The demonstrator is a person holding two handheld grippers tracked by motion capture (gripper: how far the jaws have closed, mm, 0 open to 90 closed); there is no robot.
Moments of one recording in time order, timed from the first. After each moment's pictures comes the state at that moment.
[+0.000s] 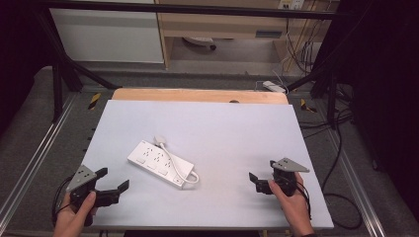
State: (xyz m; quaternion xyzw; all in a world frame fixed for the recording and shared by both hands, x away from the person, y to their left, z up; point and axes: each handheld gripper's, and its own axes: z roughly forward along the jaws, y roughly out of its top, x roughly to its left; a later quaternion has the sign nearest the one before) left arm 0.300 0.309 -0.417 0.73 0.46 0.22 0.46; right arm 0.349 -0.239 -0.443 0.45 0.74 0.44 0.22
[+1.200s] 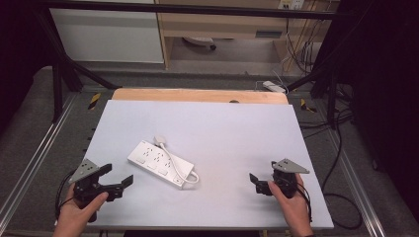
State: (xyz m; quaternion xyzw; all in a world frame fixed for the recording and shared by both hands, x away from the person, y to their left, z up) left arm 0.308 0.297 -0.398 0.72 0.46 0.20 0.47; right arm 0.343 -0.237 -0.439 0.46 0.74 0.43 0.23
